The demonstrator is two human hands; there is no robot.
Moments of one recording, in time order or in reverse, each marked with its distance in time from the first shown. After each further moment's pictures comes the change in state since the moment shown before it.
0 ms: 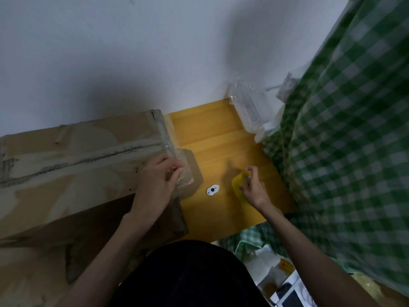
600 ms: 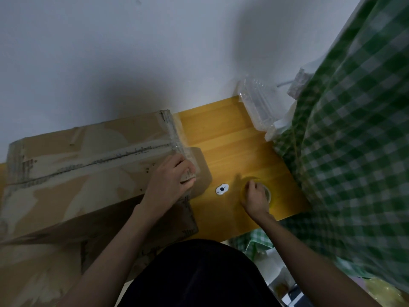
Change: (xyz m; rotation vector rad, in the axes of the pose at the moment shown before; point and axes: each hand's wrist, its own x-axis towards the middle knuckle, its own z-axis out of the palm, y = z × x) left_hand 0.010 -0.021 0.009 0.221 -0.148 0.229; right_hand 0.004 0.023 0.057 -0.372 0.007 0.043
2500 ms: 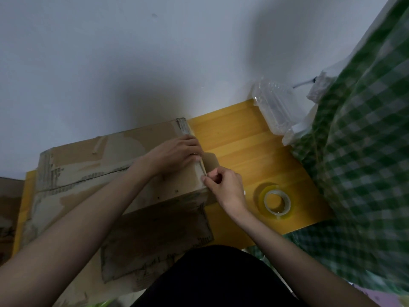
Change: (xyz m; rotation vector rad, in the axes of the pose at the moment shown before) left_hand 0.098 -0.080 -0.035 0.186 -0.480 0.378; right_hand -0.057 -0.182 -0.080 0.642 0.015 -0.201
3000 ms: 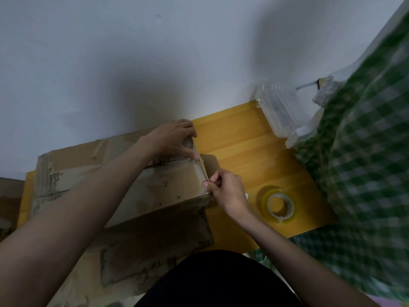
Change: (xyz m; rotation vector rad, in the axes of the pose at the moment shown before) left_hand 0.023 -0.044 -0.025 0.067 -0.032 -0.151; right_hand 0.007 -0.008 0.002 -0.054 -0.096 0.039
